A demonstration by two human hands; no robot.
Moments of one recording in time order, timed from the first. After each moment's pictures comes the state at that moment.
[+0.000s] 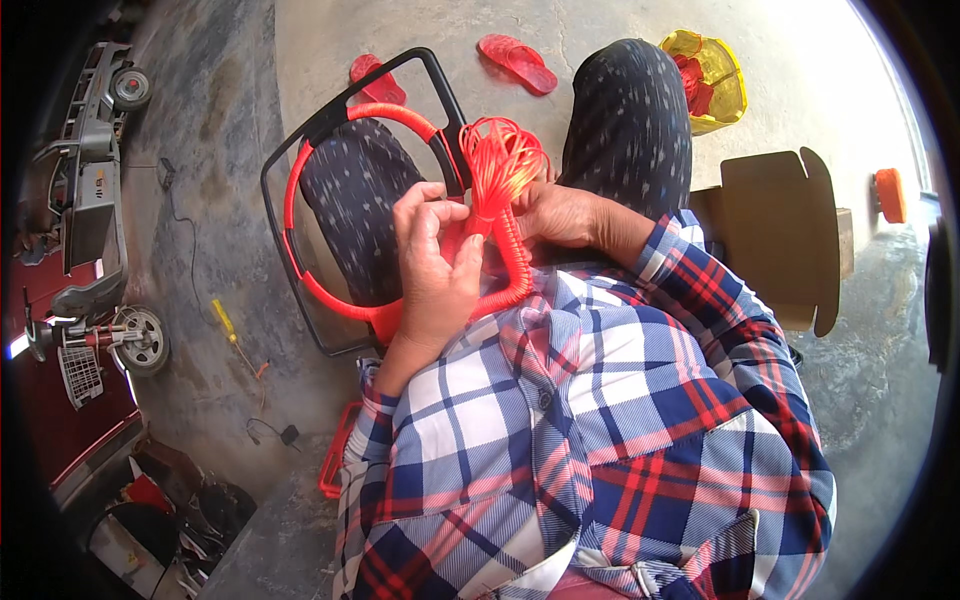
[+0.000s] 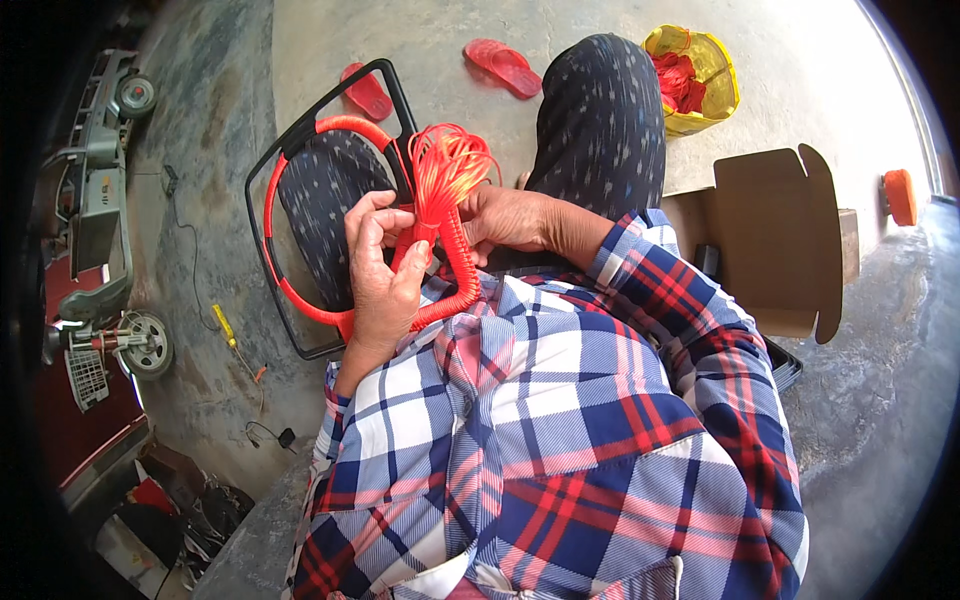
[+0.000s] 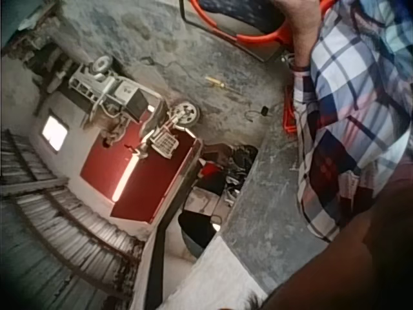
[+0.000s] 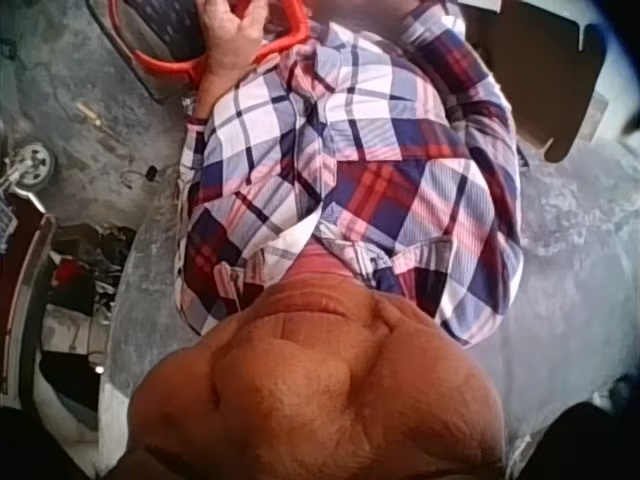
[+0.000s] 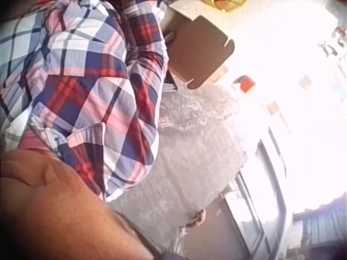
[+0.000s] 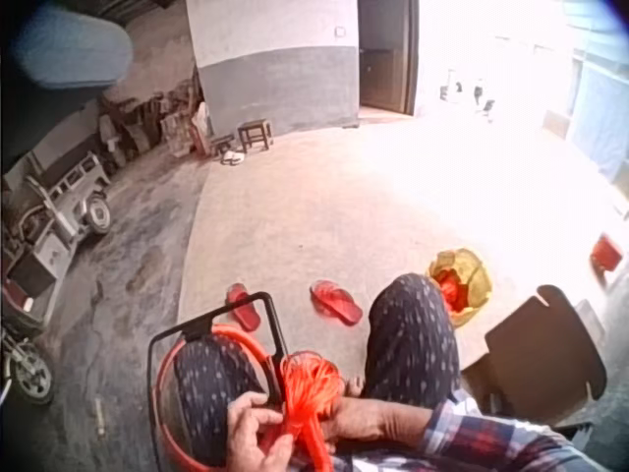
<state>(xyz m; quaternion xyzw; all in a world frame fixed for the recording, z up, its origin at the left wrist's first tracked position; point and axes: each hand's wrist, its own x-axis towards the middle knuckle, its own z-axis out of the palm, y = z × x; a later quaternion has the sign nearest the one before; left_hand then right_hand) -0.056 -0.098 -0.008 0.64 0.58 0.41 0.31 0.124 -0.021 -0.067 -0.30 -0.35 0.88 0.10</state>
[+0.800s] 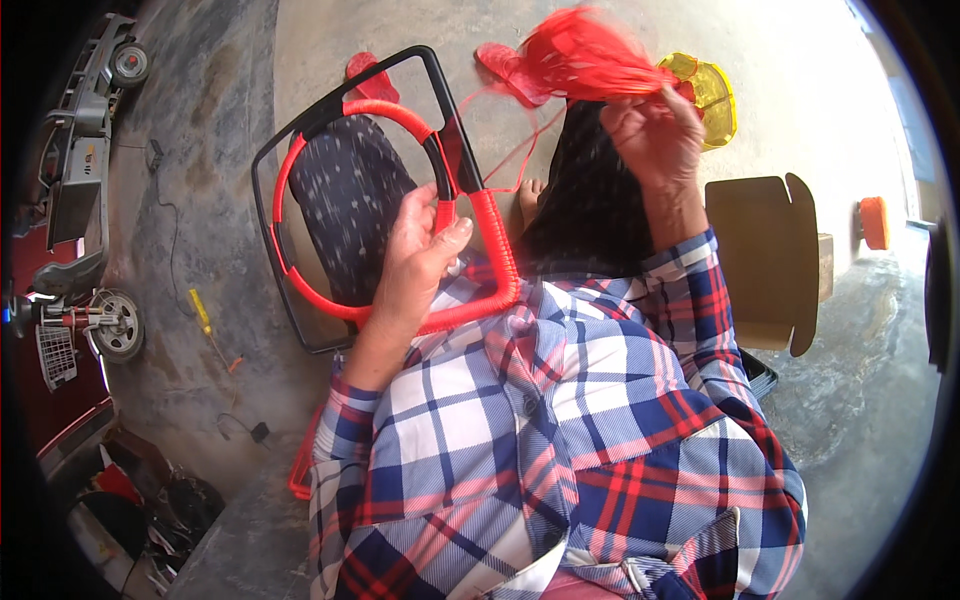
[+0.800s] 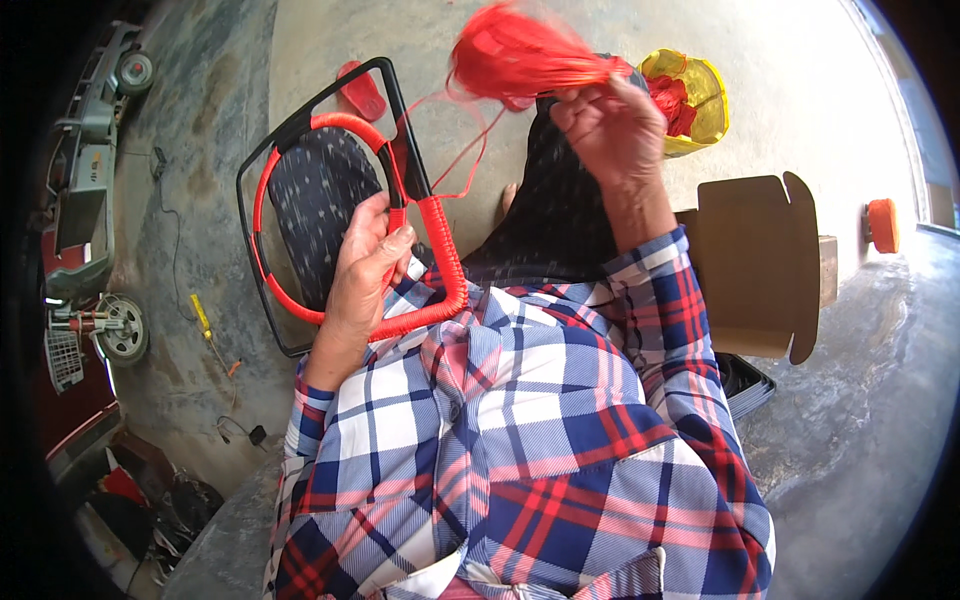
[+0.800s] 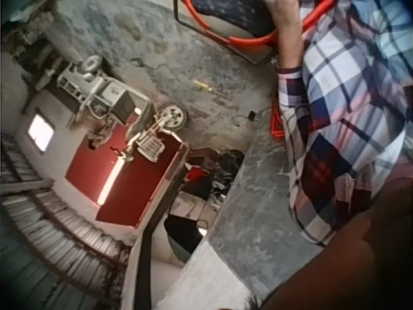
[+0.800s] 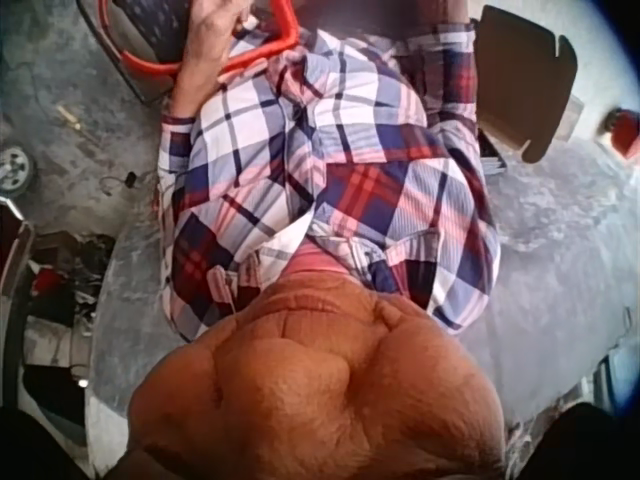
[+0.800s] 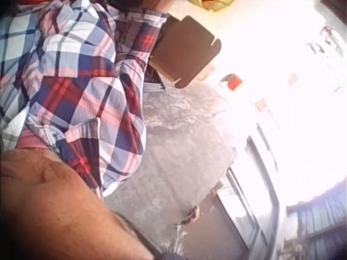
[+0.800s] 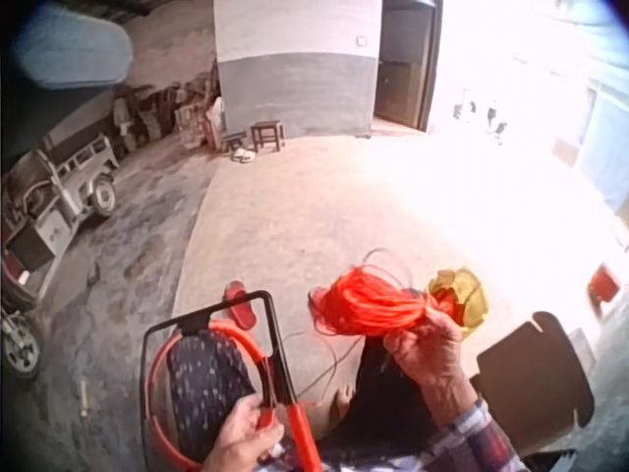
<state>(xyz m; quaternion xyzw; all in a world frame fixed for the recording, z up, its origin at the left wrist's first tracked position) -0.063 -0.087 -0.003 0.36 0.51 0.45 0.64 0.214 0.051 -0.025 -0.09 -0.20 0.78 0.59</state>
